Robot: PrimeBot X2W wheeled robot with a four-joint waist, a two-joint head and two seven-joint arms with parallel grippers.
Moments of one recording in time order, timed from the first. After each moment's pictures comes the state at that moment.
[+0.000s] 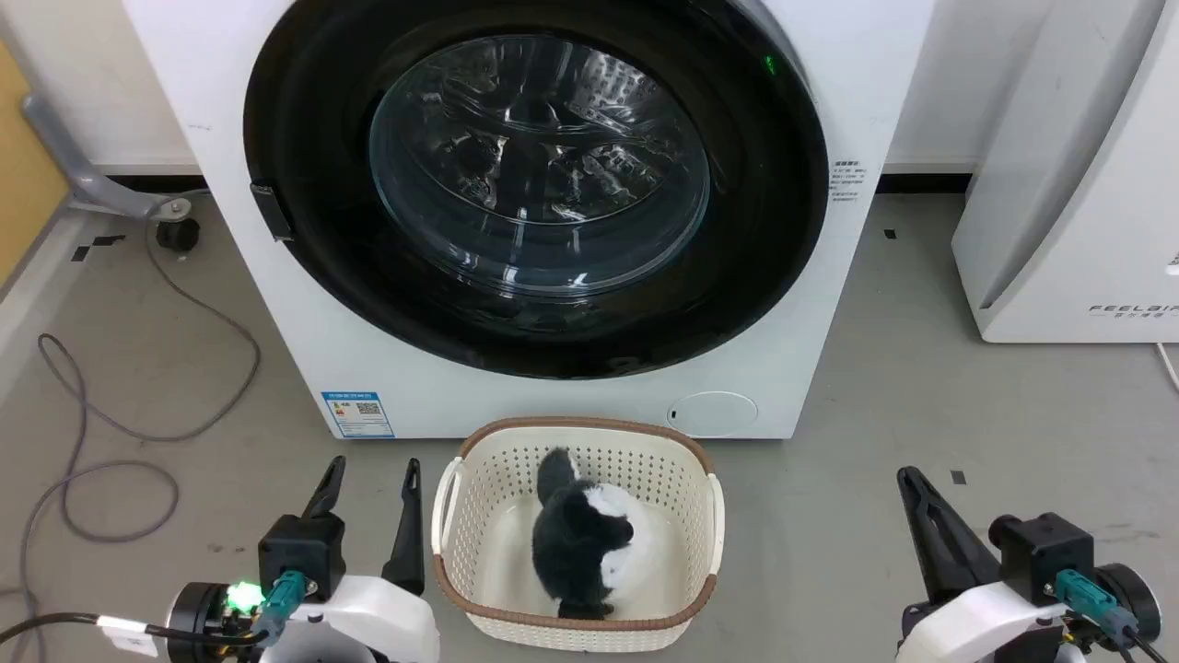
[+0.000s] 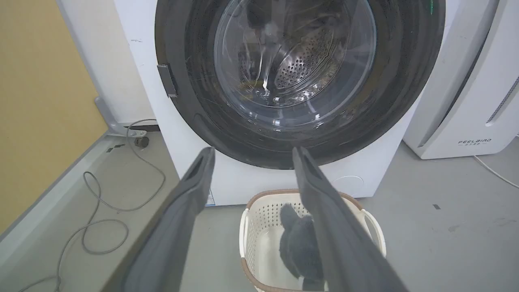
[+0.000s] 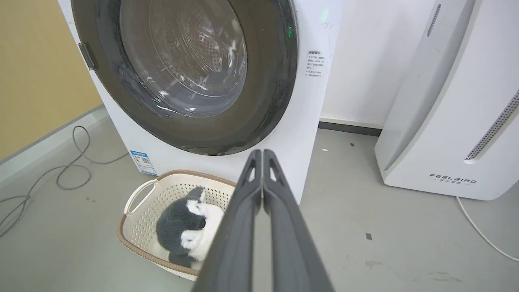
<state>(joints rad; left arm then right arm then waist) 0.00 0.05 -0.04 0.04 -0.02 0.01 -0.03 0.01 -0.05 0.00 0.05 0.03 0.13 -0.03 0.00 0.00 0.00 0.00</state>
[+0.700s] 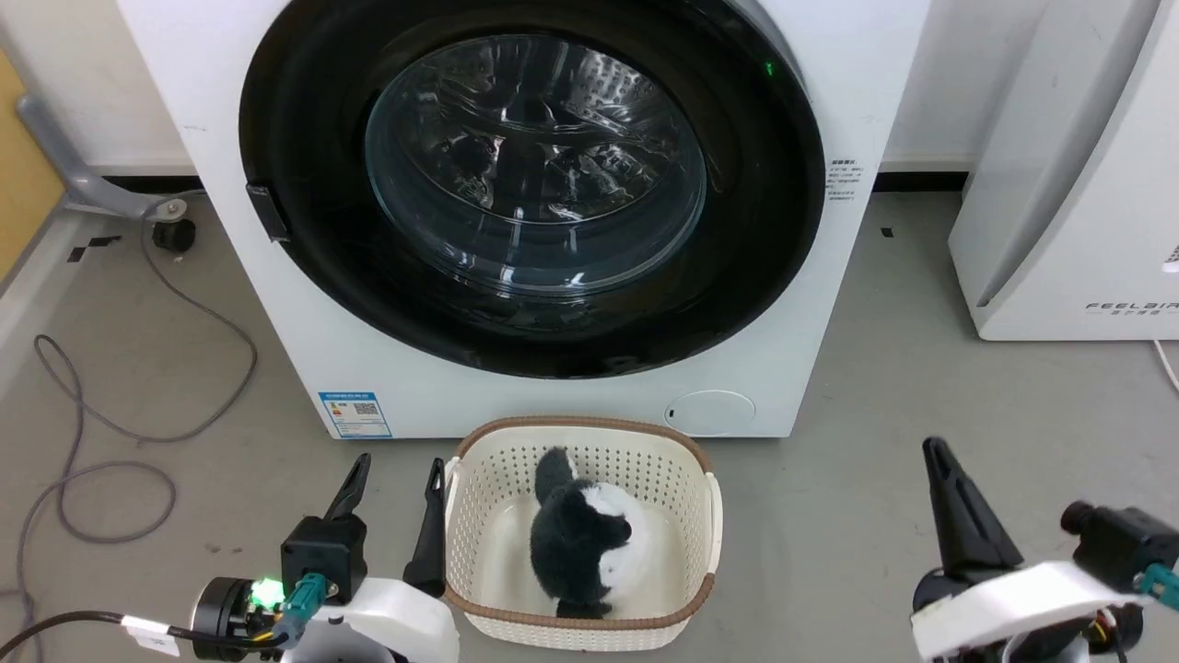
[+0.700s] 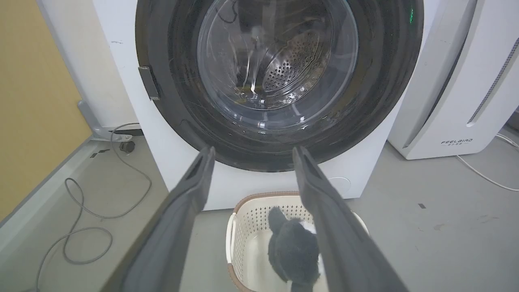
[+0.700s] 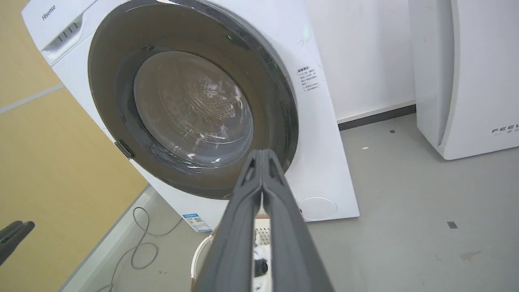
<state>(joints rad) -0.02 0.05 -0.08 0.08 -0.04 0.01 -0.07 0.00 -0.05 0.01 0.06 0.43 0.13 -0.07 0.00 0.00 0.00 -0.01</state>
